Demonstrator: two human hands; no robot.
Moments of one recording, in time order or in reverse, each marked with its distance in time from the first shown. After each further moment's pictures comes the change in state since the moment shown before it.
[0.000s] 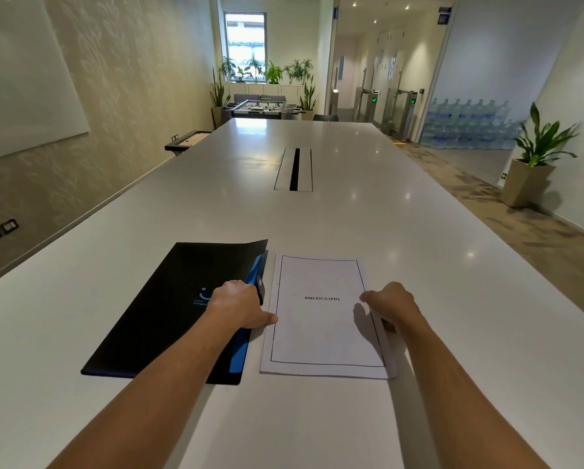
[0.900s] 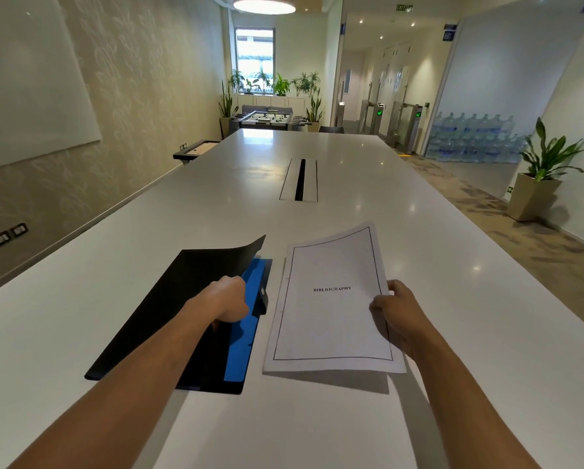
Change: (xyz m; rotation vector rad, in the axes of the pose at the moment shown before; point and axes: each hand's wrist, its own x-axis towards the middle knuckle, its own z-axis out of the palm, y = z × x) left_hand -0.008 -0.029 -0.036 -0.276 -0.099 0.014; right_hand -0.020 -0.007 -0.014 0.712 -0.205 -0.060
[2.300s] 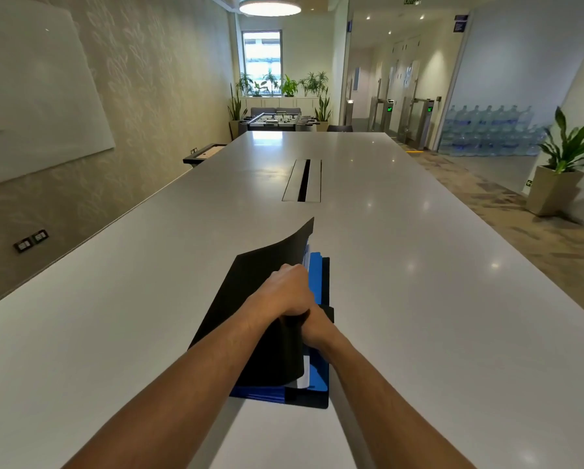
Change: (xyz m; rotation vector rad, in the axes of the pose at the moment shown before) left_hand -0.014 0.118 0.002 -0.127 0.190 0.158; right_hand -0.002 0.026 0.108 -0.574 -0.351 -0.249
